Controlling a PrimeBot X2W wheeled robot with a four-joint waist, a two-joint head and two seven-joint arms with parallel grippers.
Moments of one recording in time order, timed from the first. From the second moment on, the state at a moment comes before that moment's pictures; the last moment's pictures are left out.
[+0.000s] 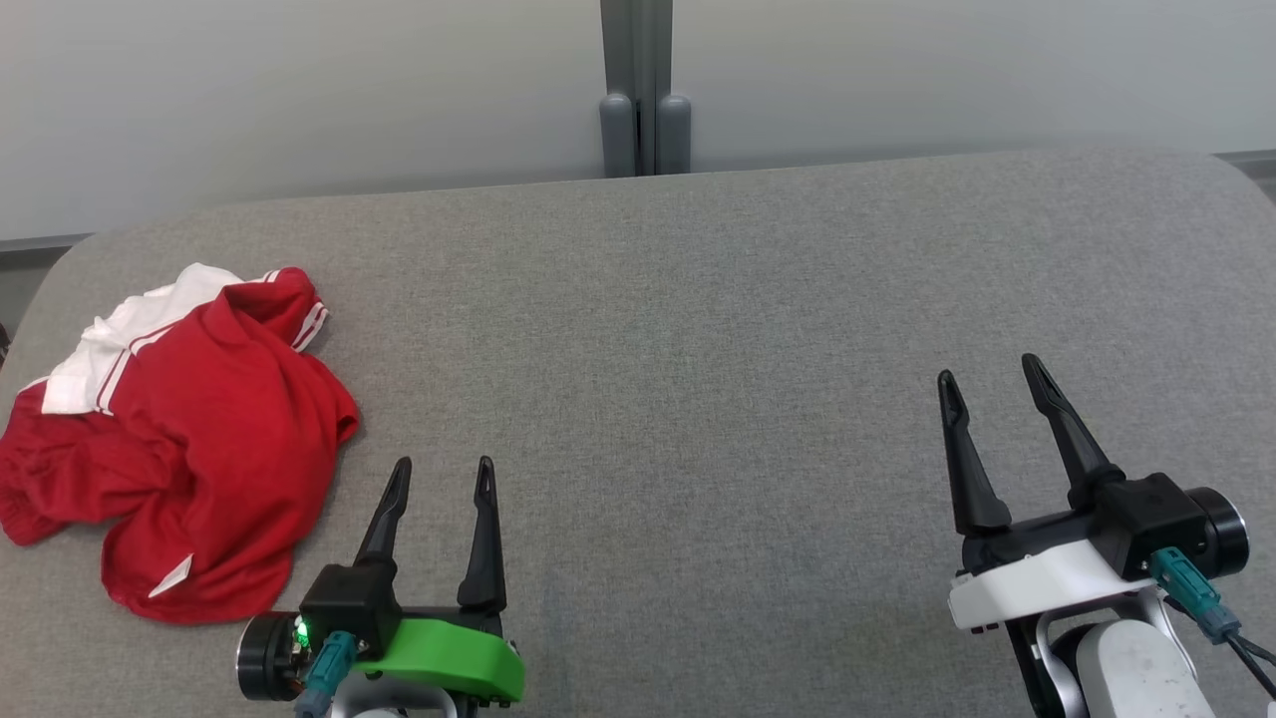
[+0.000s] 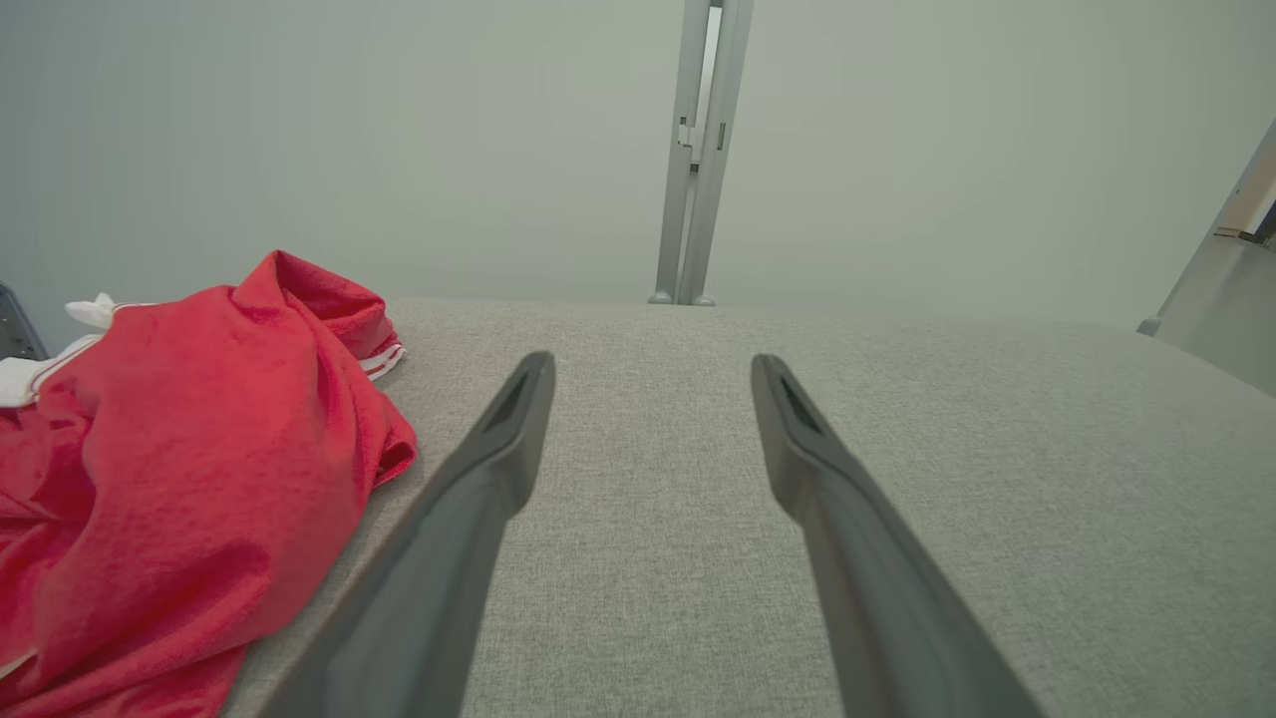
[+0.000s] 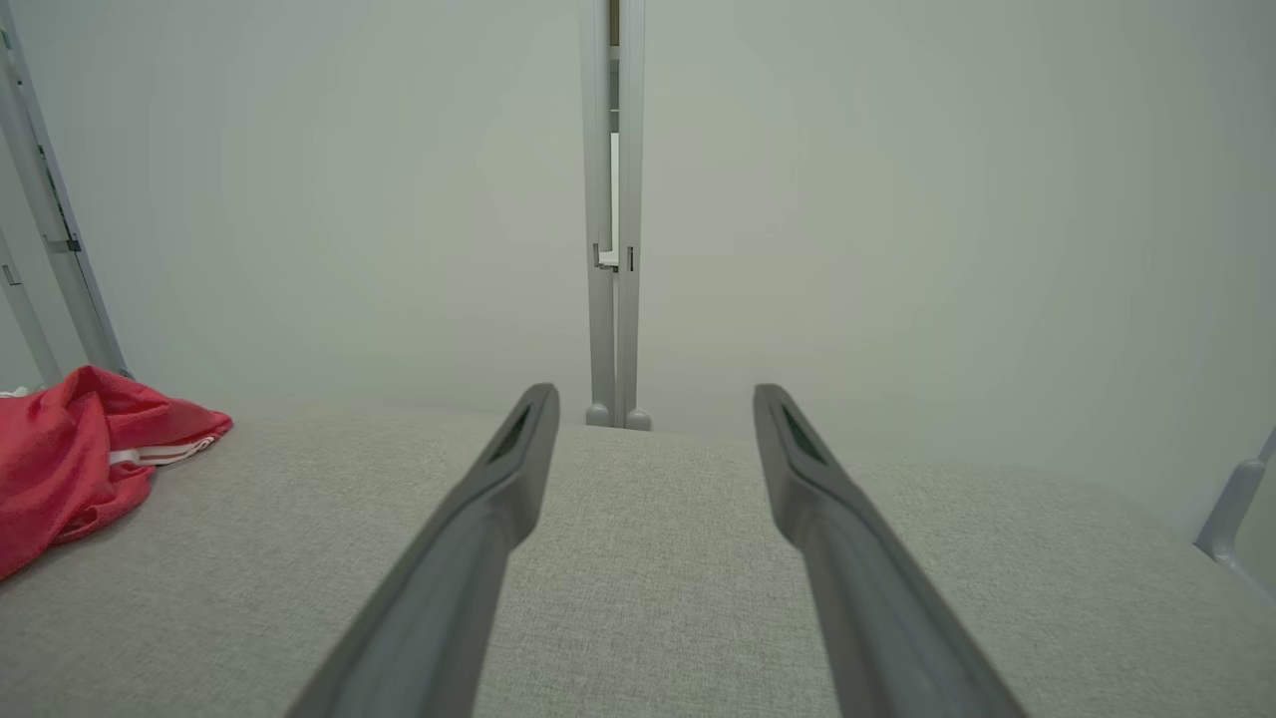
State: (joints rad) left arm -0.04 0.05 -0.28 0.16 -0.25 0.08 -0.25; right arm -0.05 -0.05 0.03 0.02 0.03 0.13 -0.25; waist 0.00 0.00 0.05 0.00
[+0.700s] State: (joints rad) left arm -0.03 0.05 -0.26 0.17 -0.29 0.09 -0.26; right arm -0.04 -0.05 0.03 0.06 0.14 0.13 -0.26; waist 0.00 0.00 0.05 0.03
